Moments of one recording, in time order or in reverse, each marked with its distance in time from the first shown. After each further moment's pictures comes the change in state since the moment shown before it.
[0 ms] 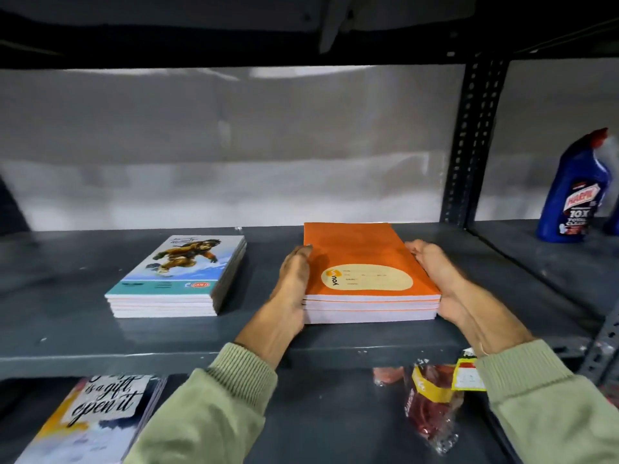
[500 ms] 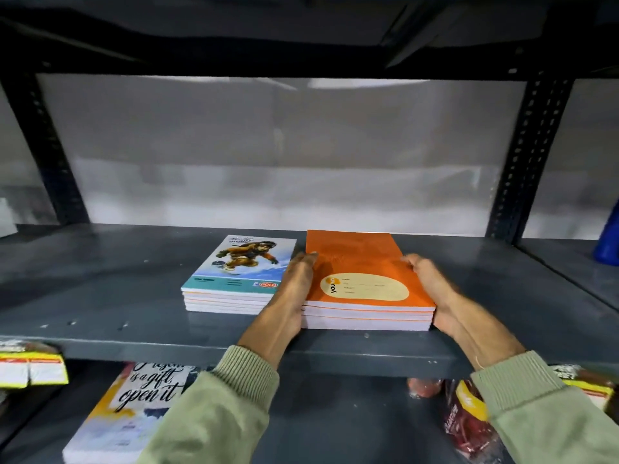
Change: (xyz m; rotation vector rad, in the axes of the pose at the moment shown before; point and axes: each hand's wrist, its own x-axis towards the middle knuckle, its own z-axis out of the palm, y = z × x) left_hand 0.011 0.022 -0.094 0.092 0.025 0.065; right_hand -0.019 0.015 0.096 -0.161 -0.074 -0.004
